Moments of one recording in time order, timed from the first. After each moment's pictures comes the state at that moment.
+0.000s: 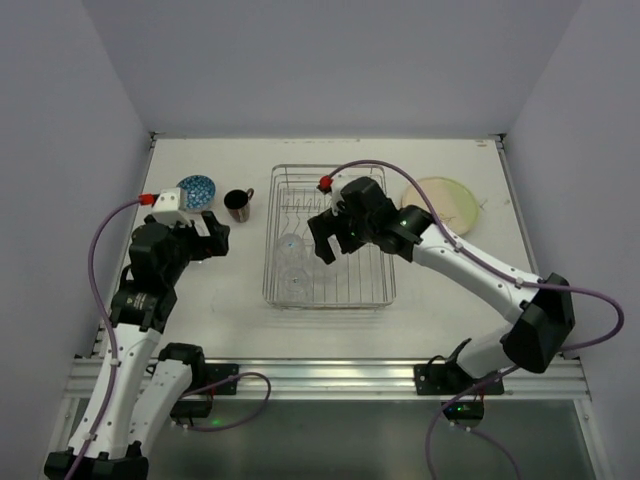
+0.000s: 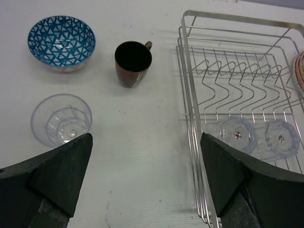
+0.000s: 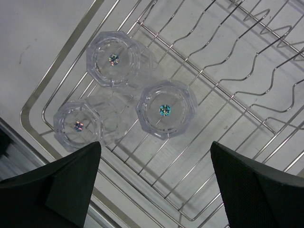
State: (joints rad) left arm -0.12 0.64 0.74 -0.41 0.02 -0.23; right arm 0.80 1.43 1.27 -0.60 -0.01 0.19
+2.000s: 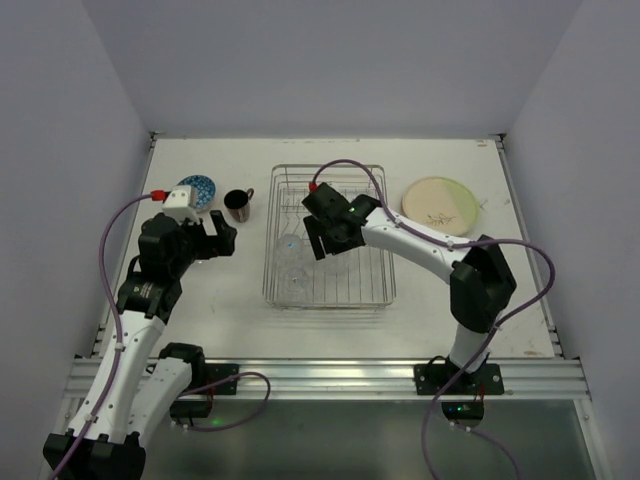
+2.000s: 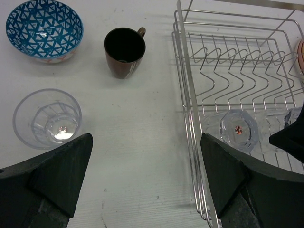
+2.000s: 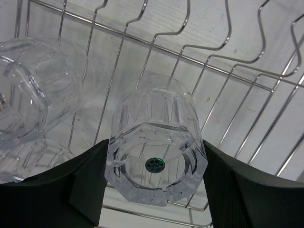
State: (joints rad) left arm -0.13 0.72 0.72 -0.40 0.06 -0.23; right arm 0.84 1.83 1.51 -0.81 0.28 0.44
